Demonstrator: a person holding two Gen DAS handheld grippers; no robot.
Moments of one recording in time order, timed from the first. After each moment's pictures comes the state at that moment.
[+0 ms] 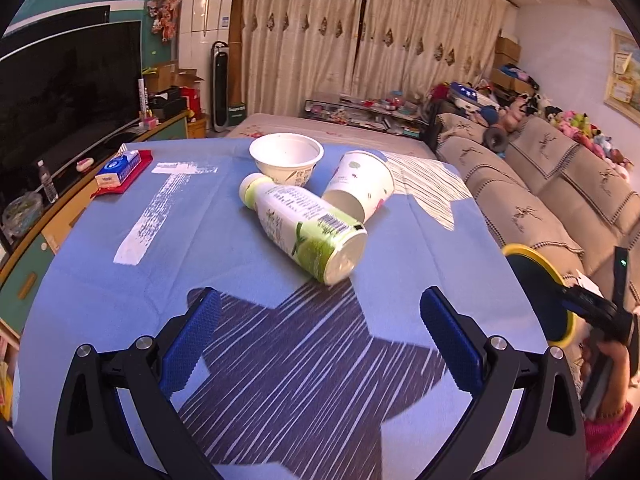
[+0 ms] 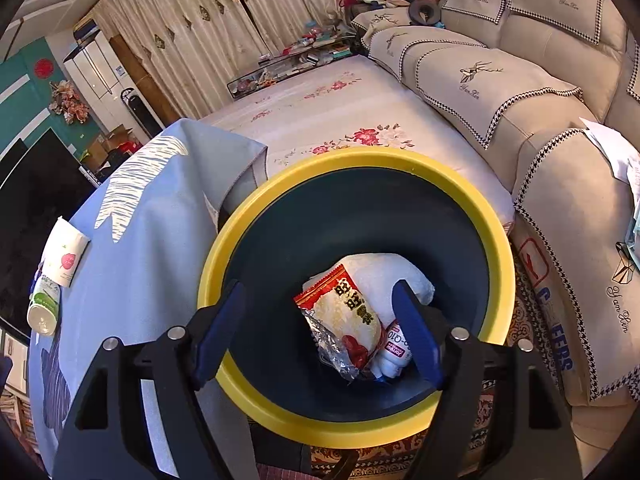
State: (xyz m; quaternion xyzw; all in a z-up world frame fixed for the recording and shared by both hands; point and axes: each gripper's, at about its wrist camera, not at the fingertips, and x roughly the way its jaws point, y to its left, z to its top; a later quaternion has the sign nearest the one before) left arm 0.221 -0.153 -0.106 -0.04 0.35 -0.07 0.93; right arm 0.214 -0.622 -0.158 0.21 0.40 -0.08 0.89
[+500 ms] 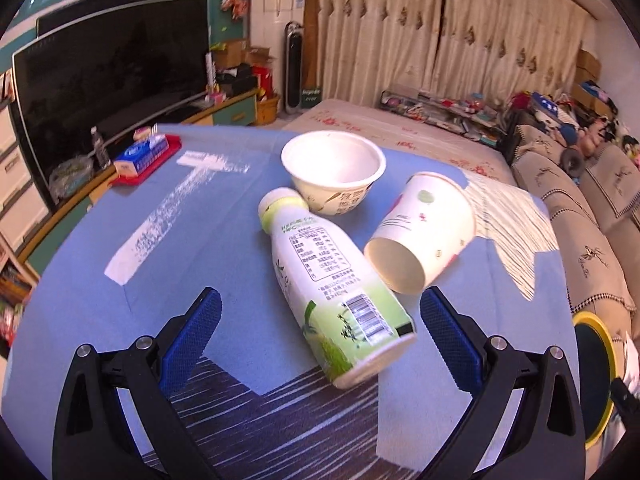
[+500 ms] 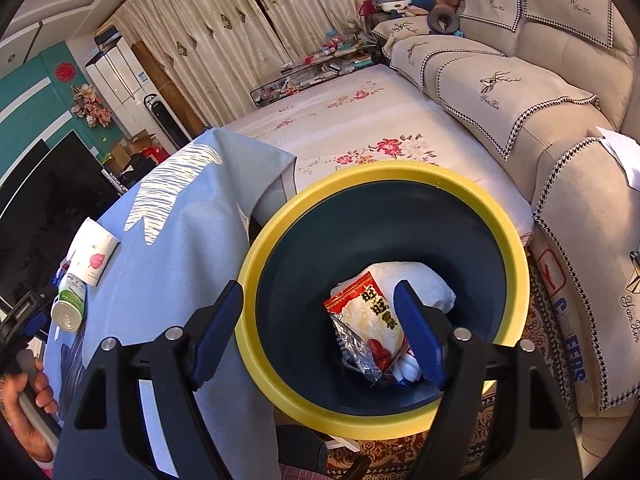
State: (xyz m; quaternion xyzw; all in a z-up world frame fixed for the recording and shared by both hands) left arm 0.326 -0.171 -0.127 -0.07 0.38 0.08 0.92; right arm 0.208 -0.617 -0.143 0.22 0.38 -0.04 0.90
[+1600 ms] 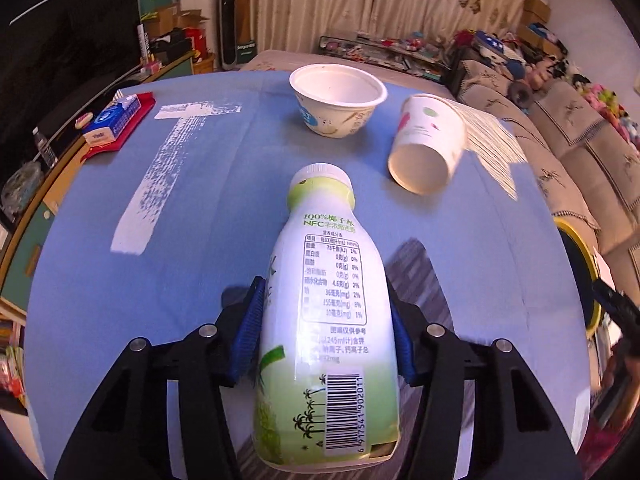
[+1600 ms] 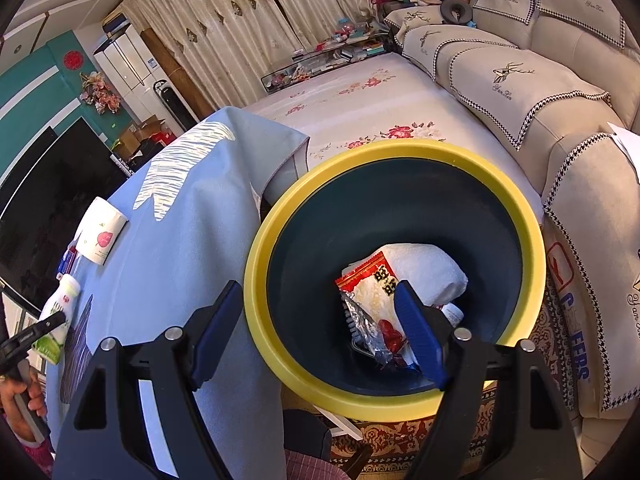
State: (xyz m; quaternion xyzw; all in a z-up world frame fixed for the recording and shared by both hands) left arm 0.289 -0.095 -0.149 -0.03 0.46 -0.06 0.88; right arm 0.201 -0.604 -0.151 0.21 0.40 -0.02 0.89
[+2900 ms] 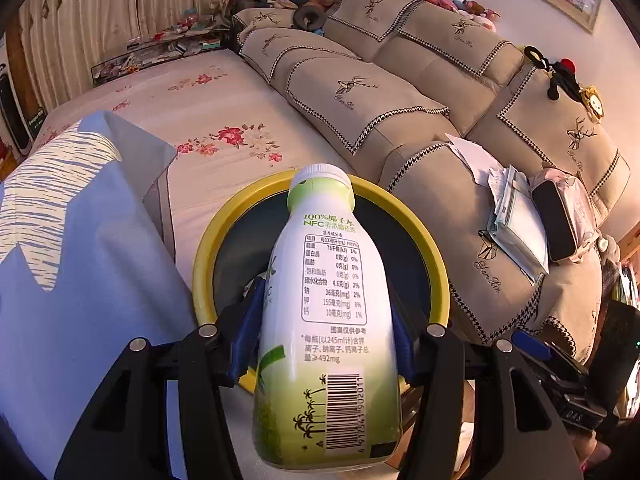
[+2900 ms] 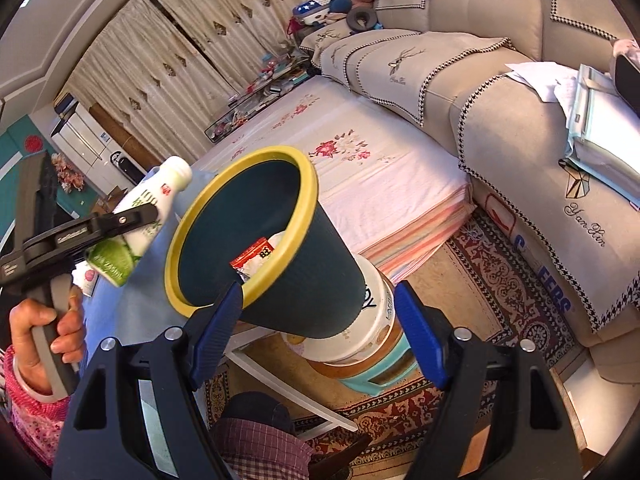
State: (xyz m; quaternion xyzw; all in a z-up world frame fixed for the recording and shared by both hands) left arm 0.307 -0.508 -0.148 0.09 0.46 -0.37 0.80; right arm 0.048 -0.704 -0.168 0.32 0.35 -0.12 0.87
